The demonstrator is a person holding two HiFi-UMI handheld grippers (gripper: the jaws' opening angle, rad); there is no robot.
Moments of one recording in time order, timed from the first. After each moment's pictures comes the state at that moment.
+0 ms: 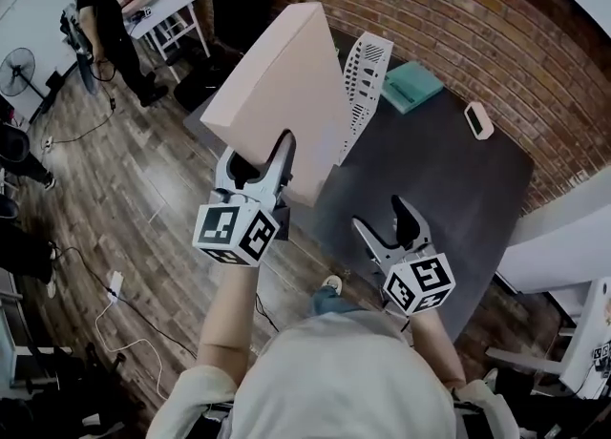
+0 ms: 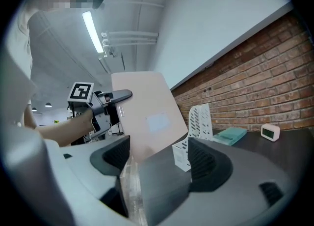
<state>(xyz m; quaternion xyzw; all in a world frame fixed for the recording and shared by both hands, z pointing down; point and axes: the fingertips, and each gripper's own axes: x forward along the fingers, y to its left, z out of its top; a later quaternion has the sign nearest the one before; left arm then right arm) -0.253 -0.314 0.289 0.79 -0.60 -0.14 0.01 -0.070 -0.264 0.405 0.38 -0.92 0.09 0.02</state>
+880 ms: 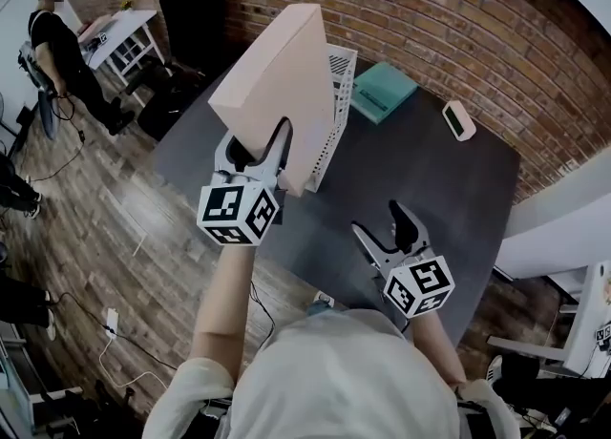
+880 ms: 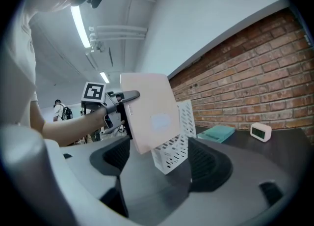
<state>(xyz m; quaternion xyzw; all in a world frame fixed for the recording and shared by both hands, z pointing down) -0.209 -0.465 0.316 0.82 -0.56 -0.09 0.01 -0.028 -0.351 0.427 0.44 -0.89 0.11 0.04</state>
